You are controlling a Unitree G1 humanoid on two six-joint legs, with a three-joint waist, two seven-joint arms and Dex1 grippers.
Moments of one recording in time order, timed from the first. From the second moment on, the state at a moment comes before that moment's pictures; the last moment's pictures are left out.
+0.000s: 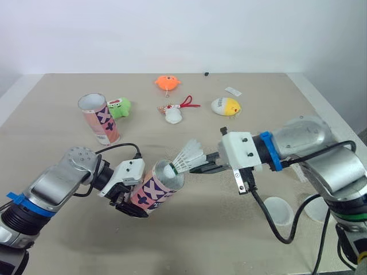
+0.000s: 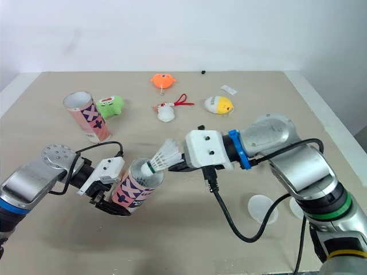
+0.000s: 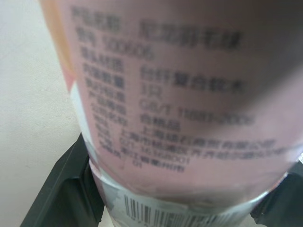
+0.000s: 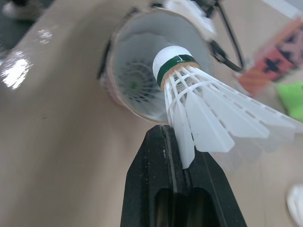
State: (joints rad) left arm -0.50 0.92 -0.35 -0.27 -0.33 0.64 -1.44; right arm -0.77 -0.87 0.32 -0.48 0.40 0.45 1.27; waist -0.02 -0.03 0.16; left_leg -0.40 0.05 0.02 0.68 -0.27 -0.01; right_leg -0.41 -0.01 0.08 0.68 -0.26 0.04
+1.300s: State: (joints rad) left arm -0.50 0.92 -0.35 -0.27 -0.33 0.65 -1.44; right arm -0.97 -0.60 0.41 -0.22 0.48 0.65 1.37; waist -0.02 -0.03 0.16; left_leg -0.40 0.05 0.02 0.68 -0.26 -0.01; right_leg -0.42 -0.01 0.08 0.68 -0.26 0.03
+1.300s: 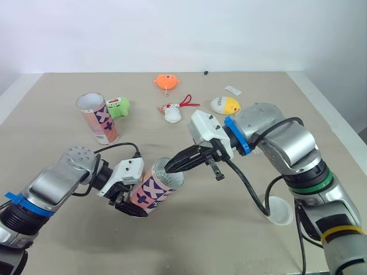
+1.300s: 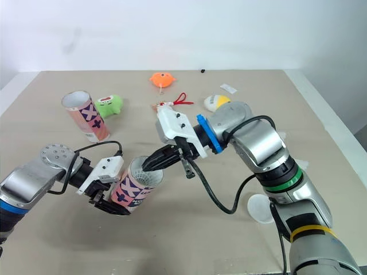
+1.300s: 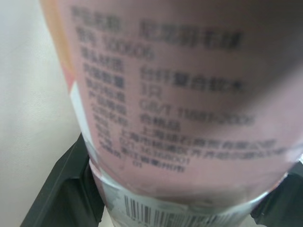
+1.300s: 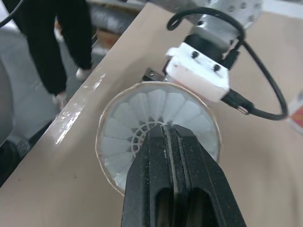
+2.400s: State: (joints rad) left arm -0.50 0.91 -0.34 -0.22 -0.33 0.60 -1.44; right arm -1.21 -0.47 0.49 0.10 0.37 0.65 1.57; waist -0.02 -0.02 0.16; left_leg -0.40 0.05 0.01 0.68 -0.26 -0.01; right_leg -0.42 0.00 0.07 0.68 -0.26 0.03
